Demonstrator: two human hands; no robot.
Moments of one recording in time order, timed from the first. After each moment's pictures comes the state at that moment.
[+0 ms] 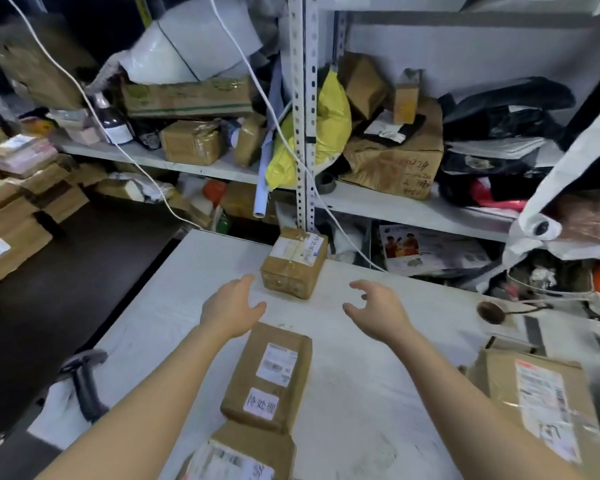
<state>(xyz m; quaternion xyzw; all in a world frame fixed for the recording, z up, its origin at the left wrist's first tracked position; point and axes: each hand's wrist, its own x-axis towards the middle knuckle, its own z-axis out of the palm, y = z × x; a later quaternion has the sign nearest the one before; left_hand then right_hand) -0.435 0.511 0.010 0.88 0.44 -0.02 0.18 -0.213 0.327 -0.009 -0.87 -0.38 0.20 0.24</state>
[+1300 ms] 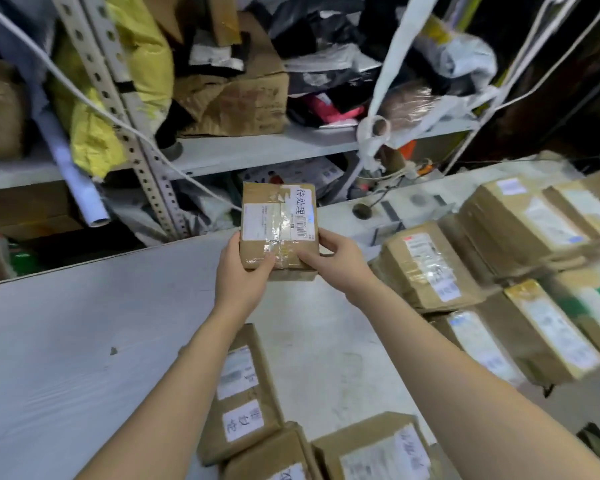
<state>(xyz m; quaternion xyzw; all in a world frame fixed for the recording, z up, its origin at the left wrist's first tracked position) -0.314 0.485 -0.032 0.76 0.22 0.09 0.61 -0.254 0.310 0.010 -0.80 -0.04 0.18 0.57</state>
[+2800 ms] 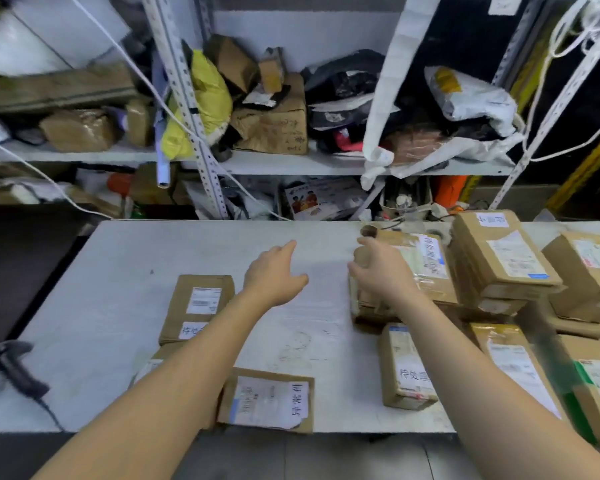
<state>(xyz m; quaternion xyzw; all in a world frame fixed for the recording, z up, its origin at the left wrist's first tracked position) -0.368 0.260 0.051 0.95 0.24 -0.02 0.22 -0.246 0.075 0.054 -0.93 -0.27 0.09 0.25</state>
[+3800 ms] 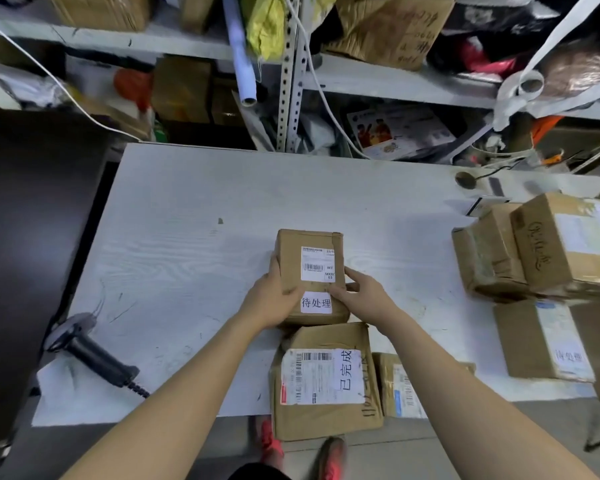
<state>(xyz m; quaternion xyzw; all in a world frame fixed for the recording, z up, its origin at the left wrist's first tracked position) -0.523 0.508 -0.112 0.83 0.28 -0.15 0.46 -0.406 0.321 -0.107 -0.86 -0.10 0.37 0.34</state>
